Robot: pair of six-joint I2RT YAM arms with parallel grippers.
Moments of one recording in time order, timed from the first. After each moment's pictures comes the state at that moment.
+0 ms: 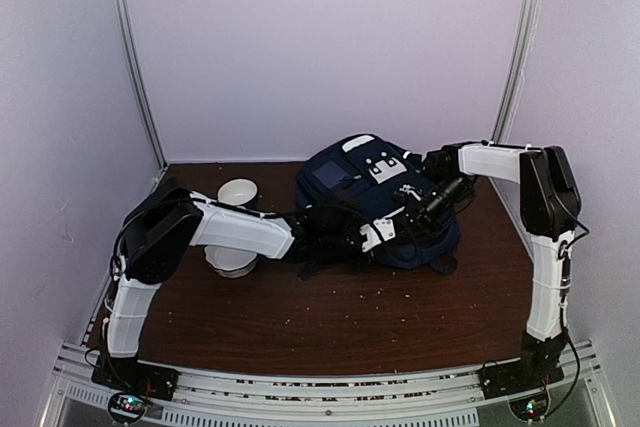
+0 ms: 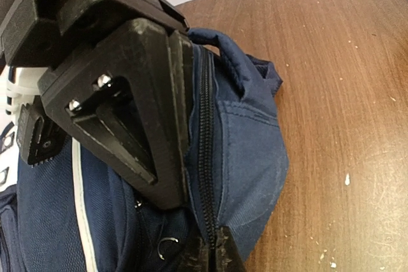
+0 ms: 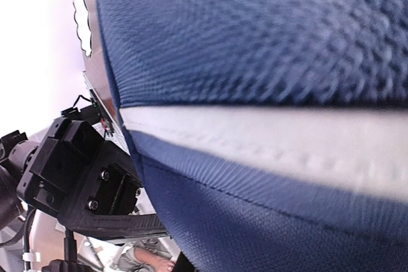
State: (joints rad) left arm -1.02 2.22 1.53 0.18 0.20 0.53; right arm 0.28 2.12 1.65 -1.15 -0.85 0.02
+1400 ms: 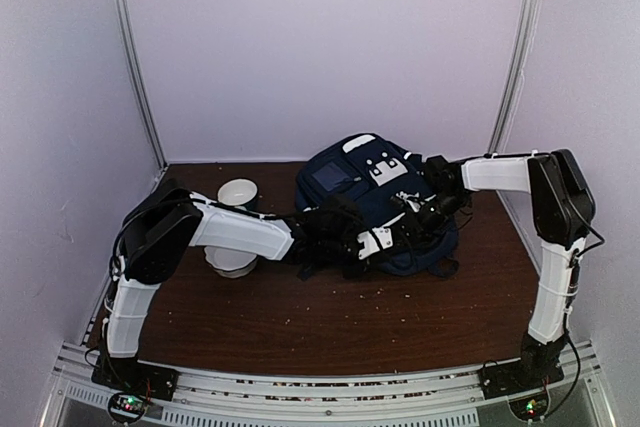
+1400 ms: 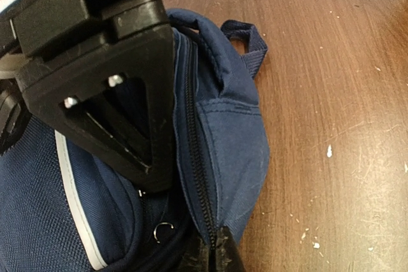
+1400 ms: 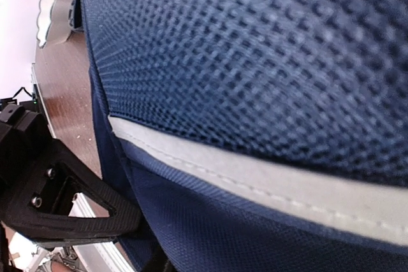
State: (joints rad) left arm -1.02 2.22 1.51 0.09 0.21 0.54; right arm 0.34 2.00 1.41 -0.80 -0.69 -0.07
